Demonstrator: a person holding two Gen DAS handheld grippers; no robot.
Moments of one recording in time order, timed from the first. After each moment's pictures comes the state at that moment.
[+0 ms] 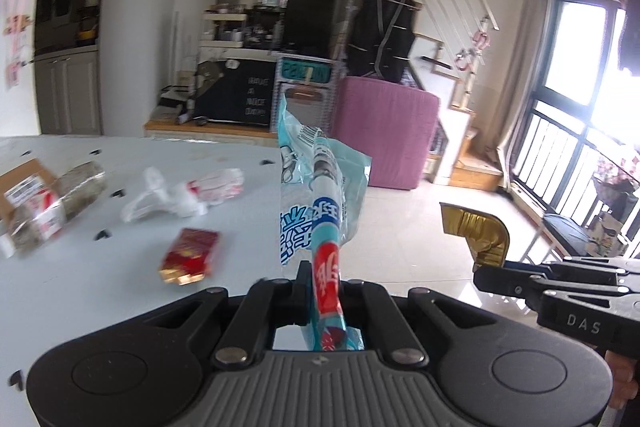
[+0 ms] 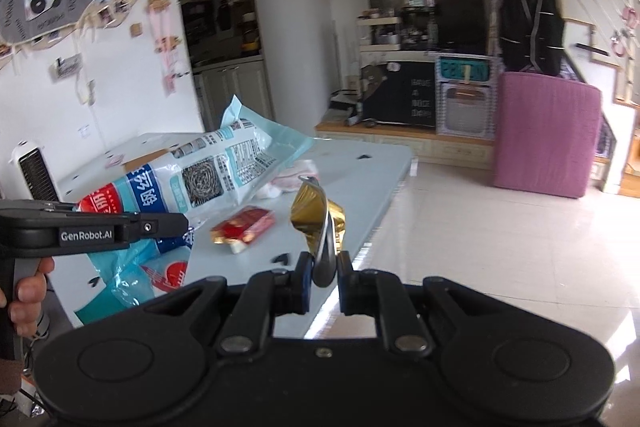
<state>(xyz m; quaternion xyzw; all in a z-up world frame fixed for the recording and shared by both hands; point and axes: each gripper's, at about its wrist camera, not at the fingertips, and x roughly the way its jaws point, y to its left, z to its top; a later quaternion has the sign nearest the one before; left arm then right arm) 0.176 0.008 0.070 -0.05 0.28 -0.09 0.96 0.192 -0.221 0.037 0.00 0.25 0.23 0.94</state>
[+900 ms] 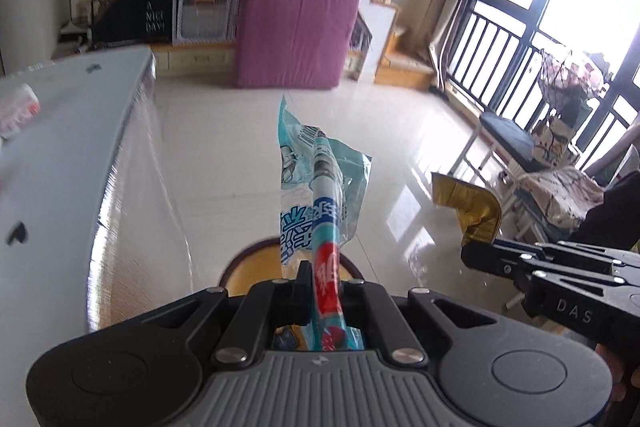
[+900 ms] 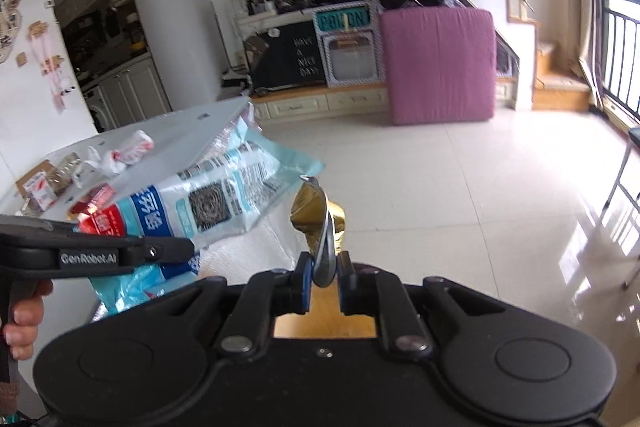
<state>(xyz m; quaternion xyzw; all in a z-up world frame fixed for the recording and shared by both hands) 0.261 -0.171 -0.046 -0.02 0.42 -0.21 0.88 0.214 -0.391 -0.050 0.07 0.32 0.09 0.94</state>
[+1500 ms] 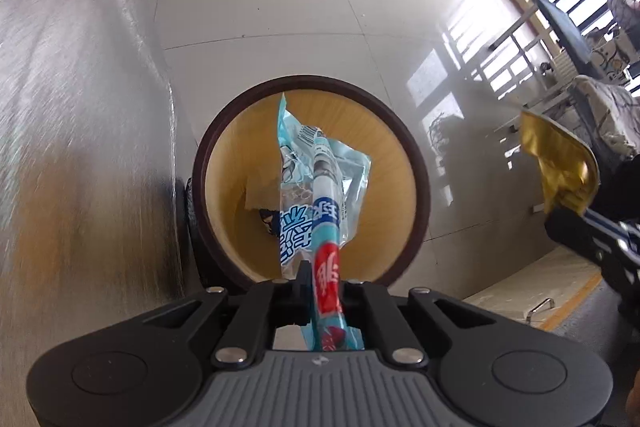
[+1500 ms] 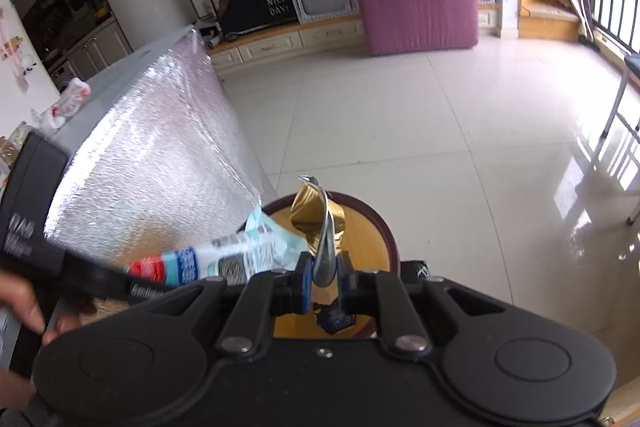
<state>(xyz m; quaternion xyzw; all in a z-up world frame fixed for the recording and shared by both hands) 0.362 -0.196 -0.202 0.01 0.62 -0.17 0.76 0.260 -0.416 -0.147 0.10 0.41 0.07 0.90</state>
